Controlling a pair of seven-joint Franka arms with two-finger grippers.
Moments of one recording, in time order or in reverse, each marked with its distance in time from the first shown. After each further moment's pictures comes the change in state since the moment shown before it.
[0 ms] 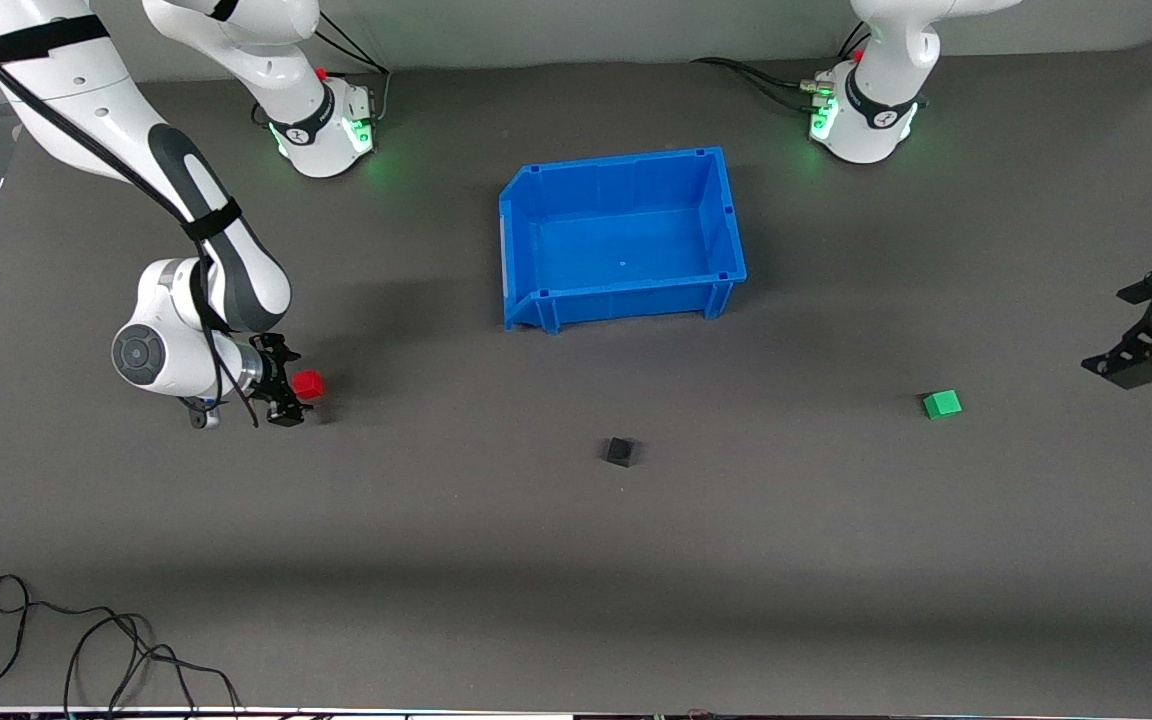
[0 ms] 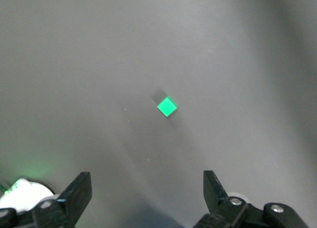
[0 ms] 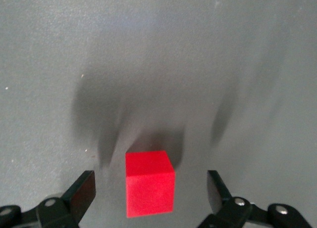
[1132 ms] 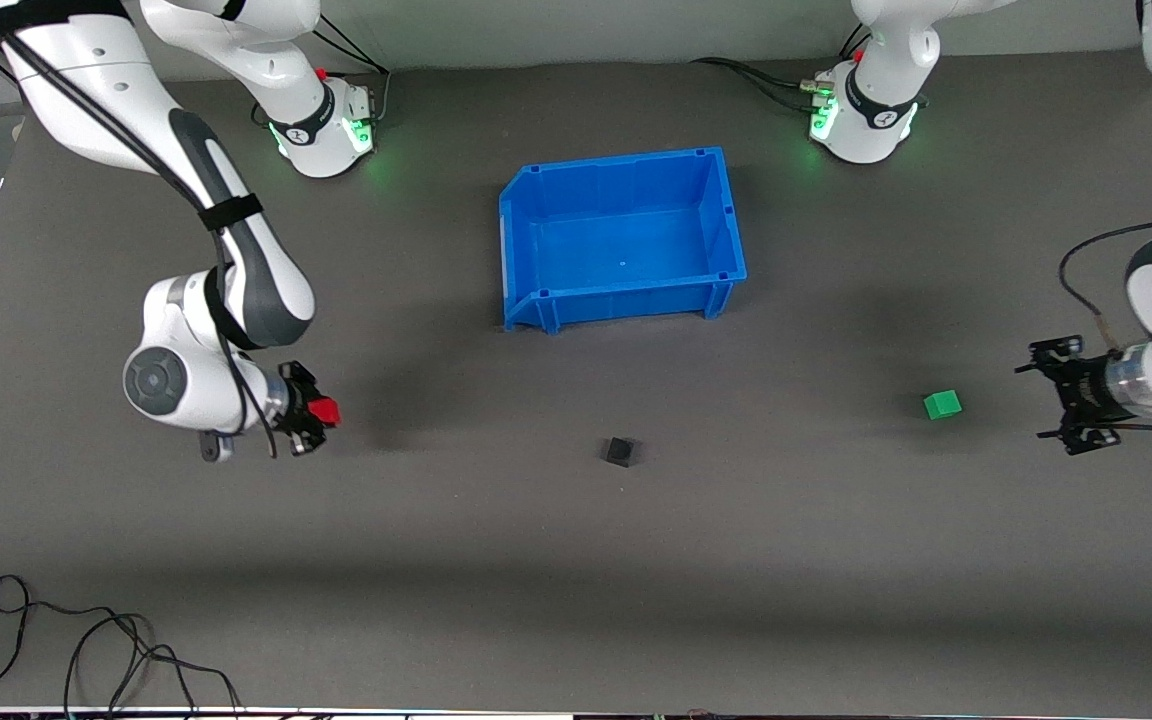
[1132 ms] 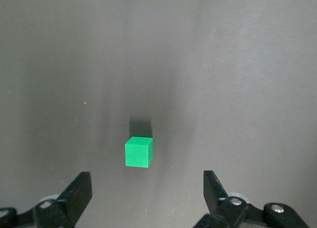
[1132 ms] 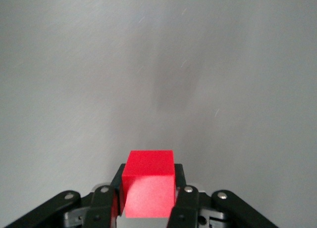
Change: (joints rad) left arm 0.067 0.185 0.012 -0.295 -0.073 0.489 -0.617; right arm 0.182 0.066 0.004 0.408 -0.015 -0.280 0.291
